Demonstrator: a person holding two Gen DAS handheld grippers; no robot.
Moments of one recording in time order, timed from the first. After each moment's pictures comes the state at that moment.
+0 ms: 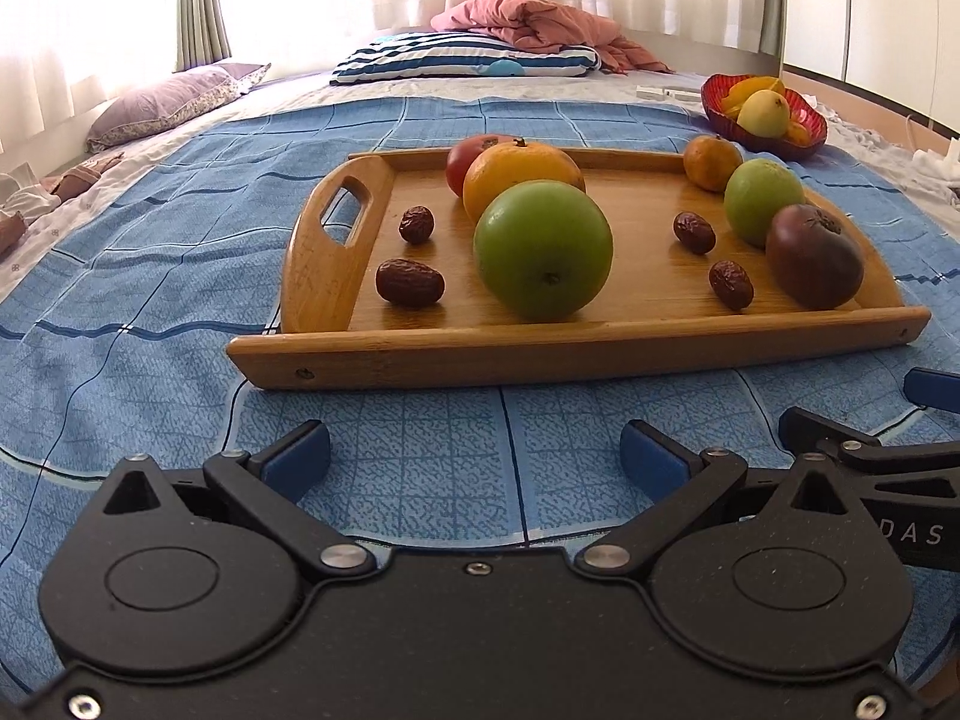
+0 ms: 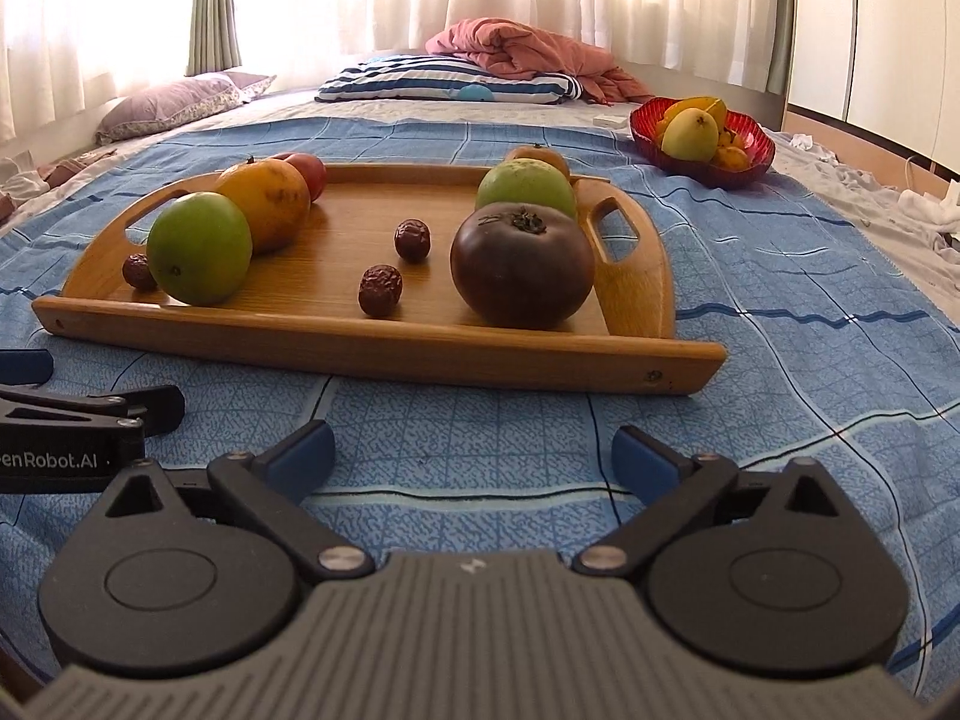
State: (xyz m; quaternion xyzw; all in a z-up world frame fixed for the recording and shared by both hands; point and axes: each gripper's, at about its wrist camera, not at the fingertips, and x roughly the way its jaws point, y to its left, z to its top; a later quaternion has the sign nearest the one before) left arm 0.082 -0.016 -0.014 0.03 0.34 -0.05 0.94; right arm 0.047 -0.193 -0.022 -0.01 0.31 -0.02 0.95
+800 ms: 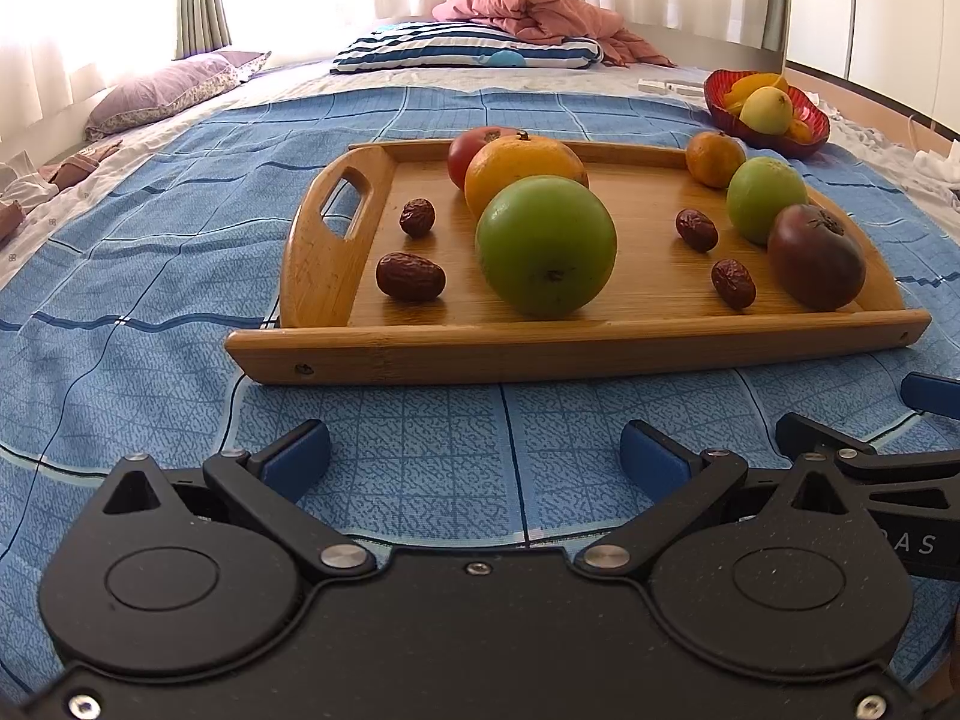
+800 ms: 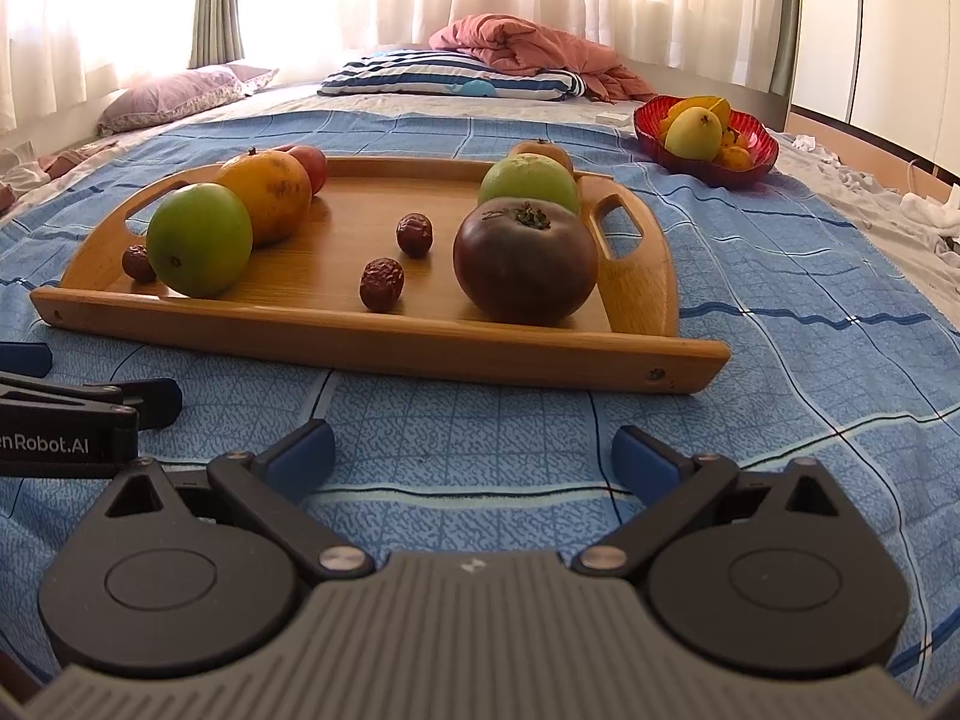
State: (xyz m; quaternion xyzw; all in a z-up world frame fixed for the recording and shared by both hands) left arm 0.086 -0.013 -0.013 0.03 0.35 -0.05 0.94; right arm 0.049 -0.193 -0.023 -0.01 0.32 -0.02 0.95
